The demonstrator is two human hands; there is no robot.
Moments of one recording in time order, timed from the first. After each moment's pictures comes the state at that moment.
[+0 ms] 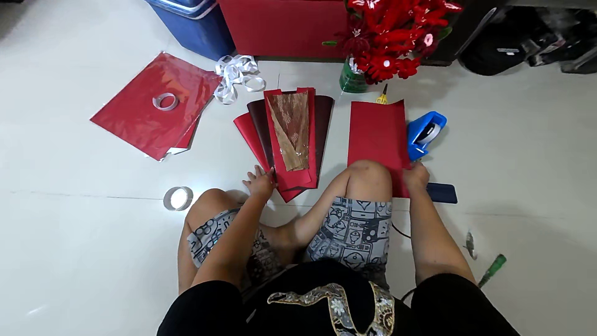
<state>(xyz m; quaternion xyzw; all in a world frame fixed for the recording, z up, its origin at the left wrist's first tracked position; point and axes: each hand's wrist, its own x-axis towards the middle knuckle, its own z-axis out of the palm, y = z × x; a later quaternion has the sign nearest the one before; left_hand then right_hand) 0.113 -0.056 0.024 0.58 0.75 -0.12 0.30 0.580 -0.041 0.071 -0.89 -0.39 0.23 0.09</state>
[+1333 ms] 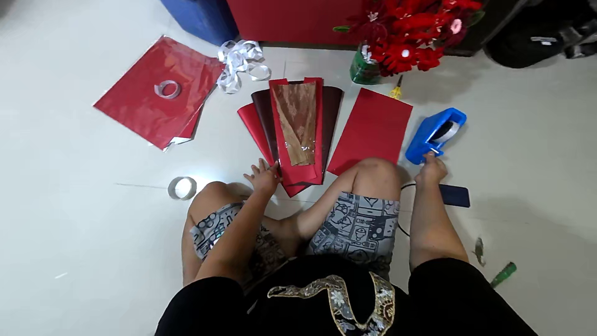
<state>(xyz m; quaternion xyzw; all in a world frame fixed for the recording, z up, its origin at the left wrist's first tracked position) 0.114 -0.062 0.030 0.57 0.76 -0.10 0.31 0.596 -0.013 0.026 -0.77 -0.18 0.26 0.56</state>
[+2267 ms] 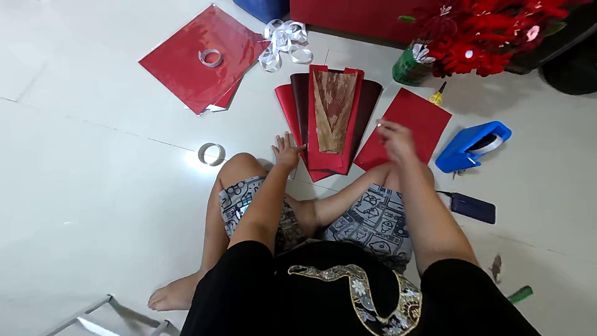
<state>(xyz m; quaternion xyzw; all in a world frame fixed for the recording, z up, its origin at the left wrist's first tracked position) 0.081 -0.062 -0.005 0.61 0.73 0.03 0.31 0.383 0.013 0.121 -0.64 -0.48 0.49 0.35</state>
